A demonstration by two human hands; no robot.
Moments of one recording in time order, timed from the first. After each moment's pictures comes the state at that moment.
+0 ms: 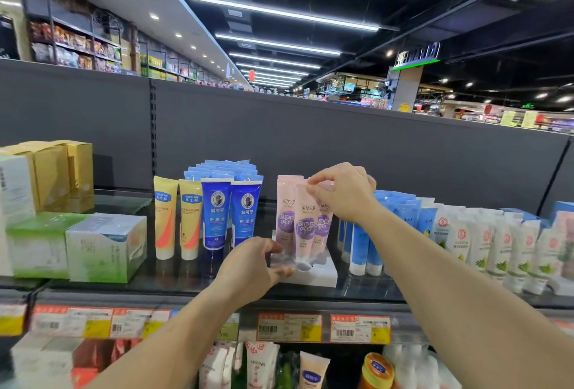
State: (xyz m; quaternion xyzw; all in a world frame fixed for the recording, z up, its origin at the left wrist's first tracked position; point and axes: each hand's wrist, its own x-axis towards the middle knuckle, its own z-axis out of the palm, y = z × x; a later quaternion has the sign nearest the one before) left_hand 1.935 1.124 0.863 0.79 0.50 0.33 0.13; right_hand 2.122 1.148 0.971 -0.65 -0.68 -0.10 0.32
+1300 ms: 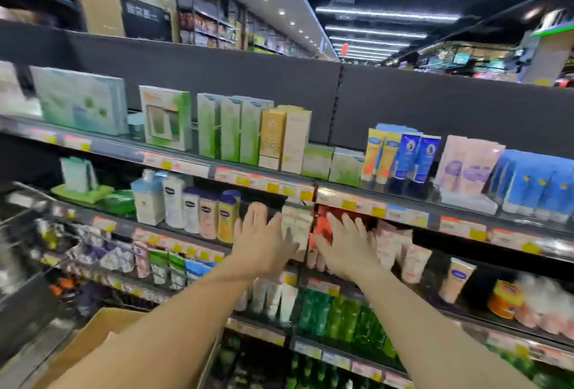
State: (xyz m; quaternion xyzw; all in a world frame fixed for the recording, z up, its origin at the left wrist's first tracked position) left_hand 1.599 0.881 0.815 0.68 0.71 0.20 0.04; right_hand 1.768 0.904 0.825 -0.66 -0.74 0.09 0.12
